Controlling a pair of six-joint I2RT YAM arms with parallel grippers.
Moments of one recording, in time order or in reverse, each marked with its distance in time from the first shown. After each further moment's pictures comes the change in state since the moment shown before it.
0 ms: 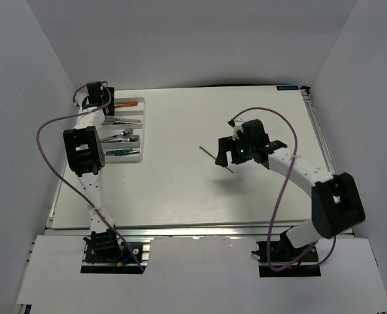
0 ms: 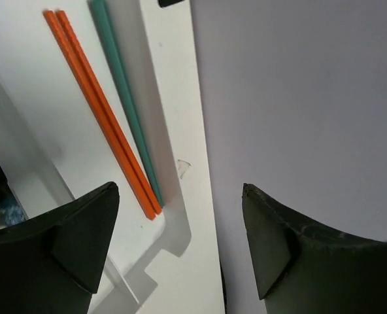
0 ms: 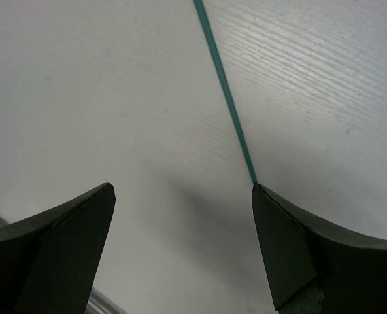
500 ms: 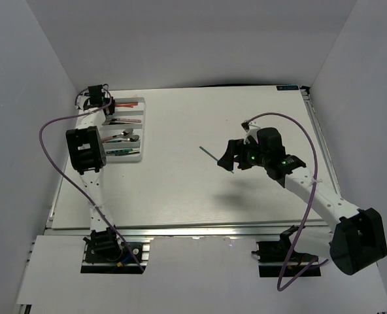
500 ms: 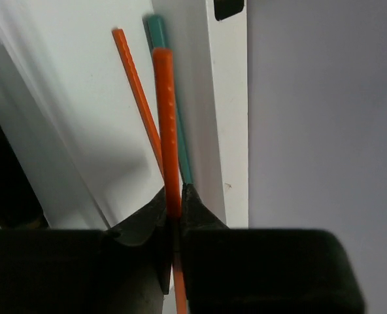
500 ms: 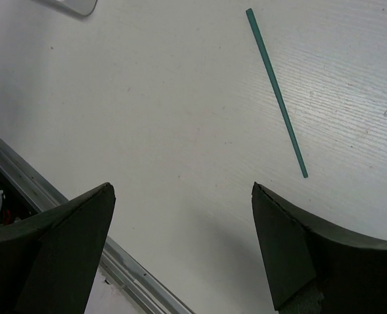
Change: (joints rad) left arm 0.016 0.097 0.112 -0.088 0.009 0.047; right arm -0.008 -0.257 -0.136 0.061 -0.059 0.140
